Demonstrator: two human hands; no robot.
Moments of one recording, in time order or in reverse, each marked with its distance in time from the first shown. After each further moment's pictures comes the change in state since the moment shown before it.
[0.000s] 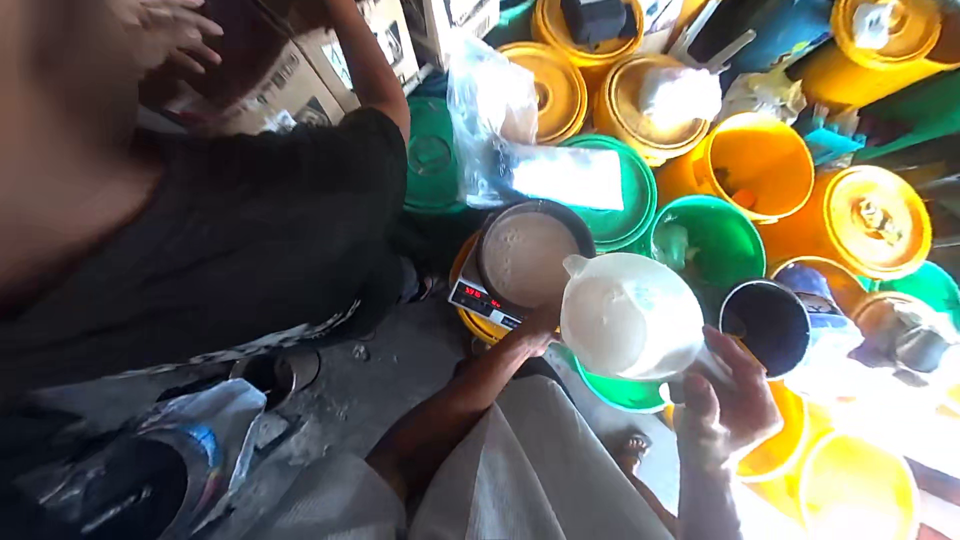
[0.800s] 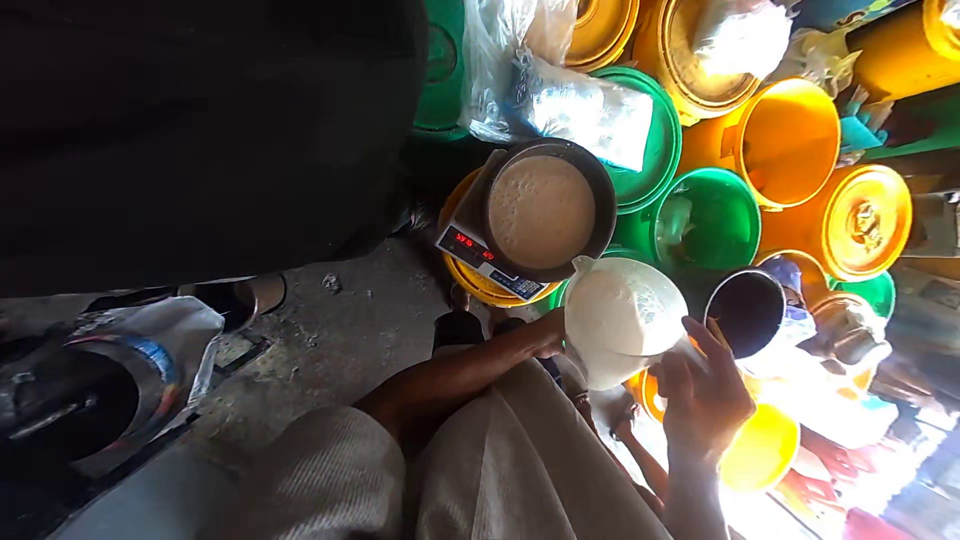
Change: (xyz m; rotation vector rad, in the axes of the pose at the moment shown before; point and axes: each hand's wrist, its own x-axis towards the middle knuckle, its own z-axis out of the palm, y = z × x) left_hand 0.036 -0.100 -0.008 -0.324 -0.206 -0.271; right_hand -0.012 0.008 0.007 -0.312 -0.207 0.277
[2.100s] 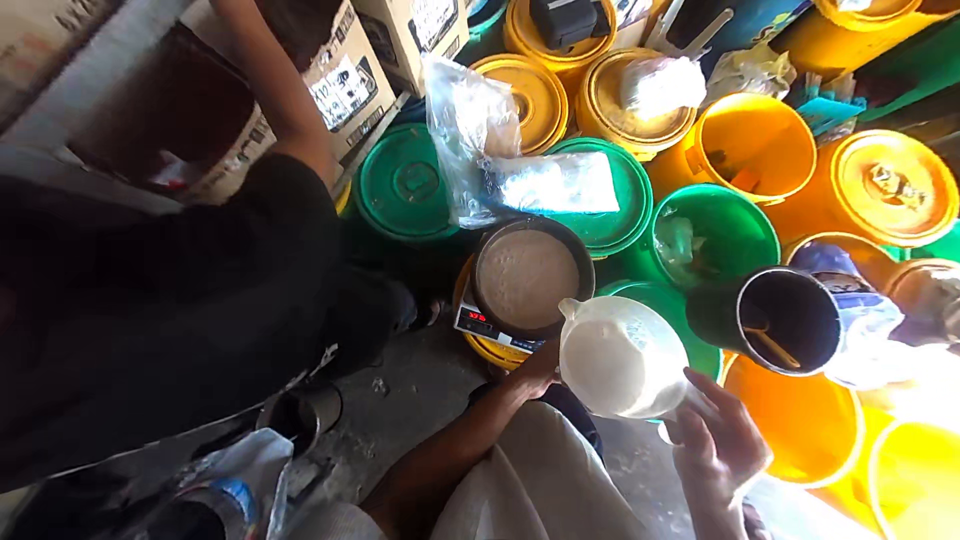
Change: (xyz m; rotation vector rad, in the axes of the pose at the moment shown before) left_hand -0.040 0.063 0.022 0.450 0.220 0.109; right_hand -0.017 0.024 0.006 0.392 0.272 -0.066
